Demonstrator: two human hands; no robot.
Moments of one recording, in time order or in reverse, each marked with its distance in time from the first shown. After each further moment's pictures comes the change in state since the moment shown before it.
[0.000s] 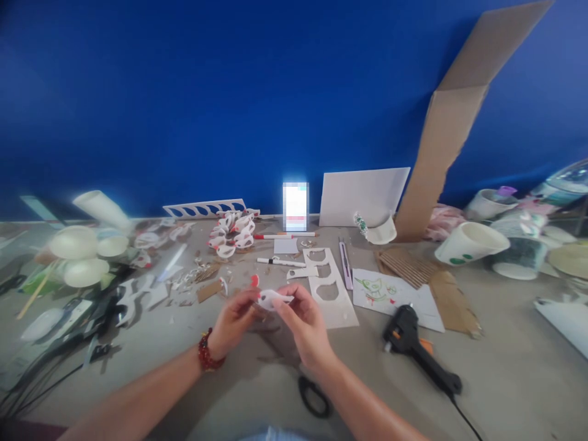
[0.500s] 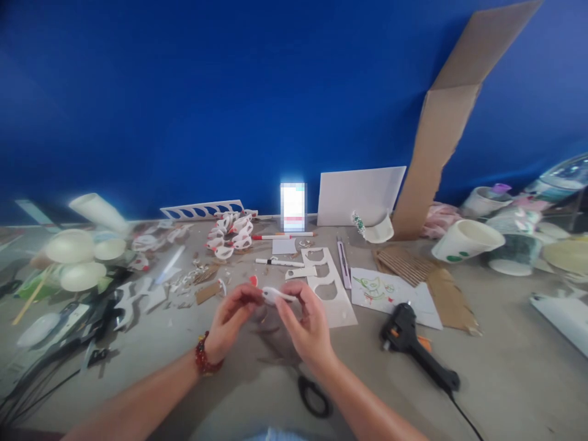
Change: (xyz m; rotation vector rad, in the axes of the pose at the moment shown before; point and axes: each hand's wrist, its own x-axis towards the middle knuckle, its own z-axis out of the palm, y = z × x) left_hand -0.003 0.019 -0.002 -0.113 0.034 -0.109; right_hand 0.001 -0.004 -0.007 -0.442 0.063 -0.351
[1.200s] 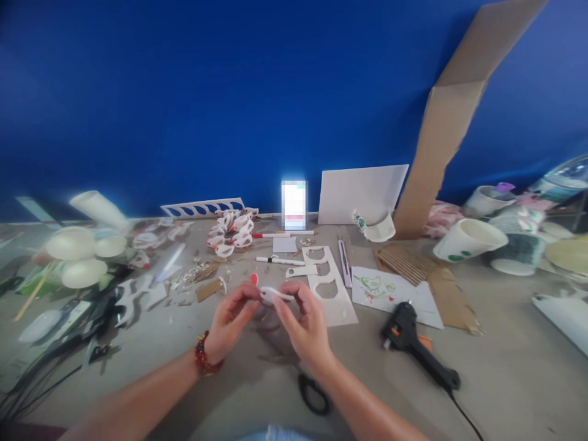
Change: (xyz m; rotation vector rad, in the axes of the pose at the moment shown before) left_hand -0.001 -0.003 0.002 0.138 0.011 0.075; right_hand -0.002 -0.001 0.003 0.023 -0.022 0.034
